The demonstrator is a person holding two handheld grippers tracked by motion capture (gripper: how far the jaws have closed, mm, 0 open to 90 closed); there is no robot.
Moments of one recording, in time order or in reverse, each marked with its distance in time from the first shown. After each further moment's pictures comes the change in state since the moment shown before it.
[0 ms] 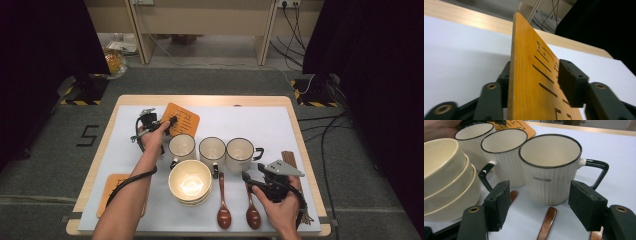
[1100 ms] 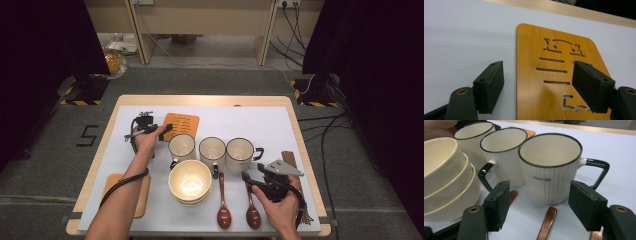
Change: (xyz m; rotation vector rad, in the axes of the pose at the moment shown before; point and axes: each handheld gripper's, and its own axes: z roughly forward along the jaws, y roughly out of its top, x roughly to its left) left arm 0.018 -0.002 -0.009 0.167 0.119 0.084; right arm 0.000 0.000 0.002 0.006 0.002 0.002
